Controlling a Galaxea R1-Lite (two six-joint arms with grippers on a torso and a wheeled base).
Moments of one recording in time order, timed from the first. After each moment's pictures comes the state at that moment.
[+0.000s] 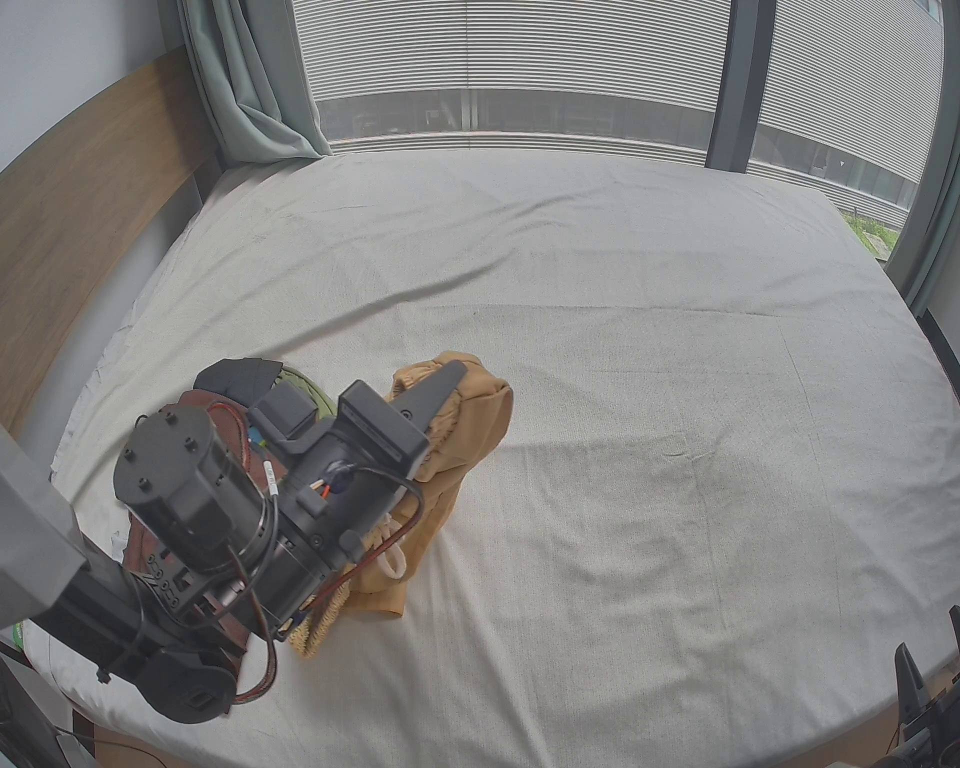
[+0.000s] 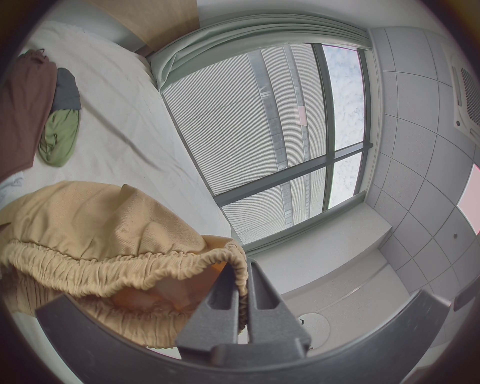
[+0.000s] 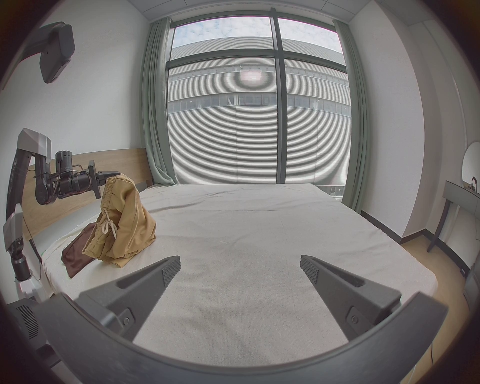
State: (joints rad) left arm -0.72 1.84 -0.54 -1.53 0.07 -0.99; right arm 0.00 0.02 -0.02 0.00 0.02 0.00
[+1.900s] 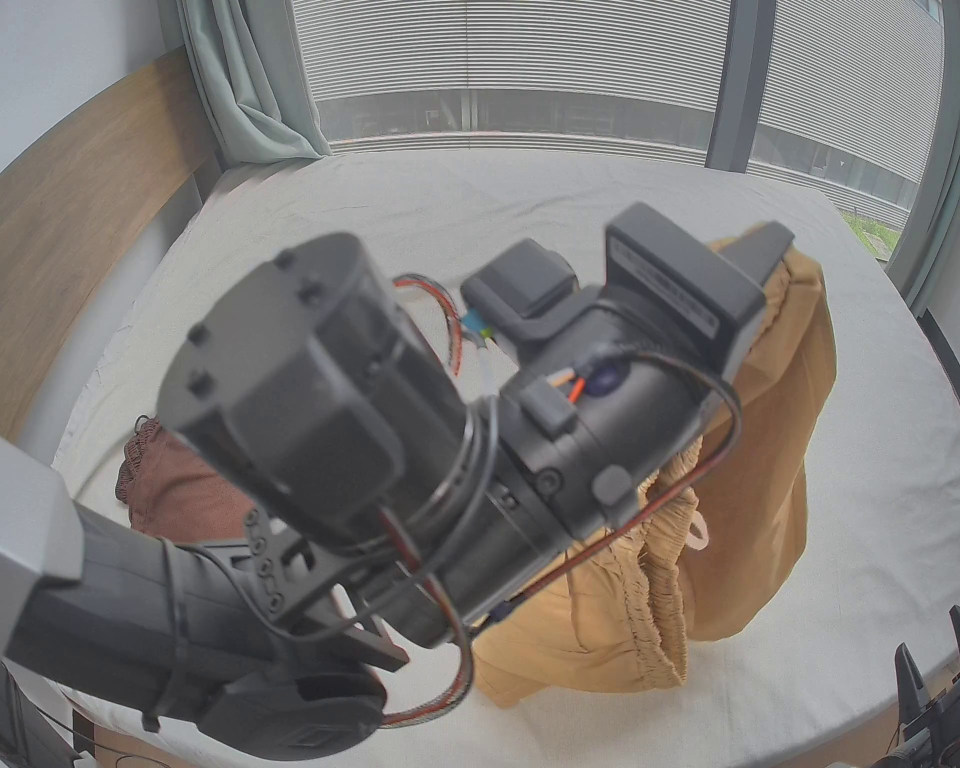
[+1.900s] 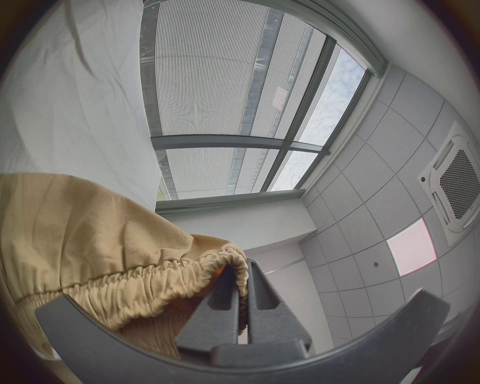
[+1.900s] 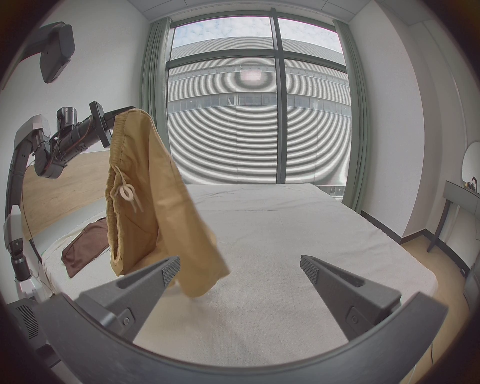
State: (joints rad) left arm -1.06 1.89 -1.05 -1.31 -0.03 -1.19; right arm 0.00 0.02 -0.02 0.00 0.02 0.00
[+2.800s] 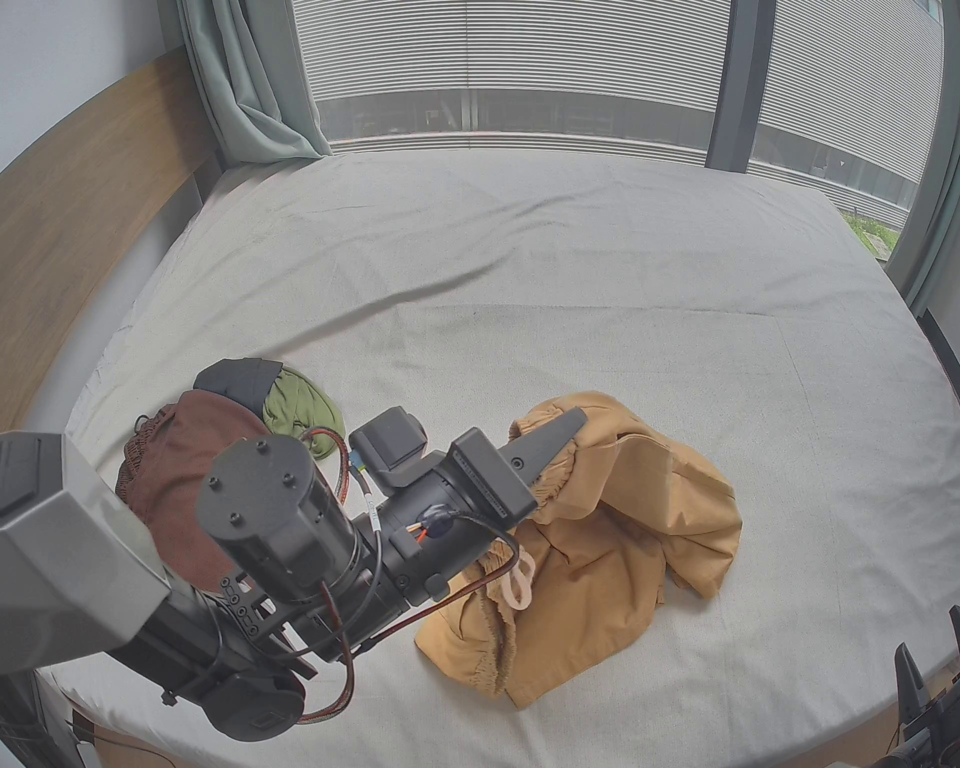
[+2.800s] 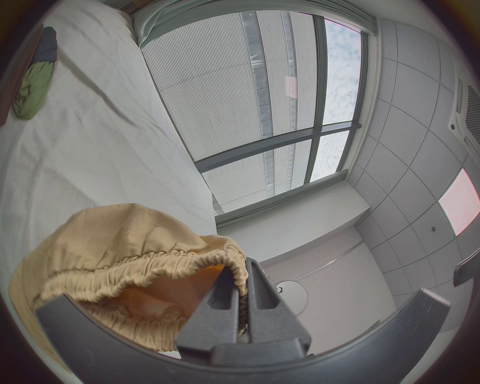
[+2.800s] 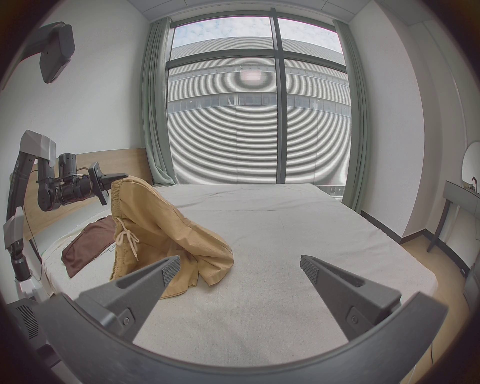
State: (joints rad) left arm -0.83 1.96 -0.63 -1.55 -0.09 -1.00; right arm 0.00 0.02 -0.02 0.00 0.02 0.00
